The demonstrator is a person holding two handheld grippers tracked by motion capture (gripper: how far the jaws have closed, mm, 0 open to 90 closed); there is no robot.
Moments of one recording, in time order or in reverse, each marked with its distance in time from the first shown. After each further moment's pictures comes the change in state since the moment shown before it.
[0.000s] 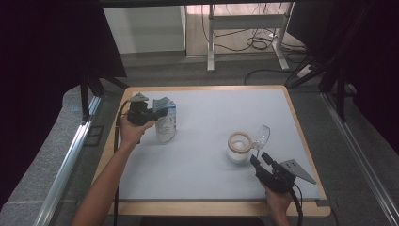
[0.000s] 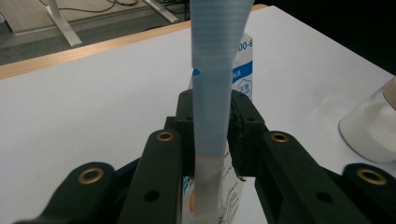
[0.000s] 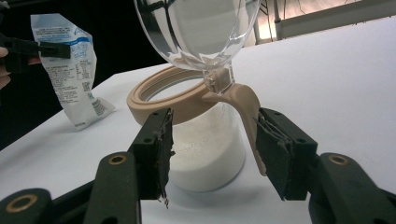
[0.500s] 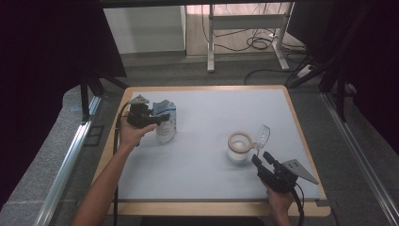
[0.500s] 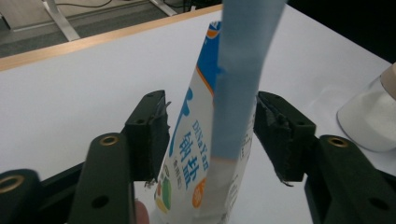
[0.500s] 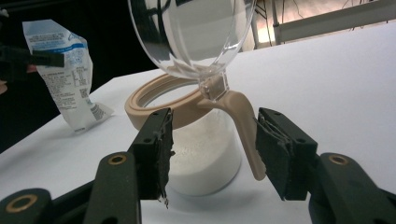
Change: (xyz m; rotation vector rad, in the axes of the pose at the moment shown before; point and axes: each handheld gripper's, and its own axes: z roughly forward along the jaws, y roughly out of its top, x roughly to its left) left arm -0.005 -0.007 -0.002 0.024 0.007 0.014; right arm -0.003 0.003 -0.003 -0.016 0.000 -0.001
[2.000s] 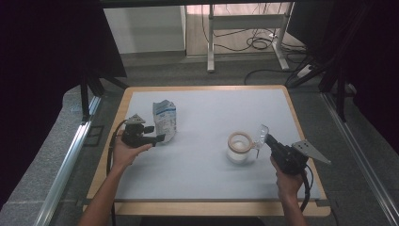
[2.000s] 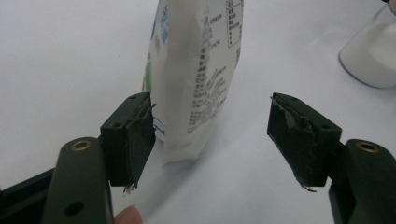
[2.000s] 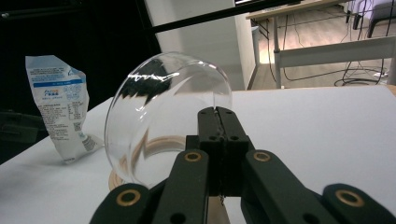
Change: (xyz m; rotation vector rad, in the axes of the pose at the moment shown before) left arm -0.013 -0.055 -0.016 0.088 -0.001 0.010; right arm -0.013 0.059 0.010 -0.045 0.019 -0.090
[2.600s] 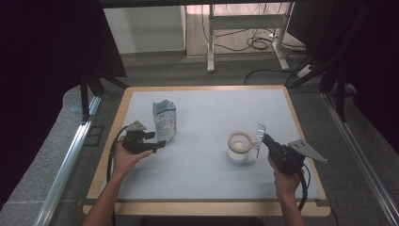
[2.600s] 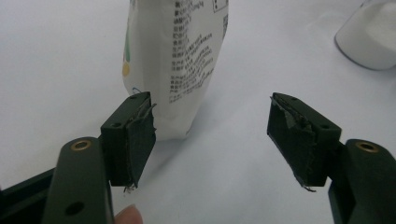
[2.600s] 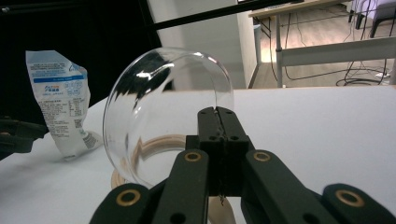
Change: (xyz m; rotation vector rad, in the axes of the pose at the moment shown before) left arm -0.008 -0.017 0.003 0.014 -0.001 0.009; right arm 0.004 -0.001 0.006 0.009 0.003 -0.017
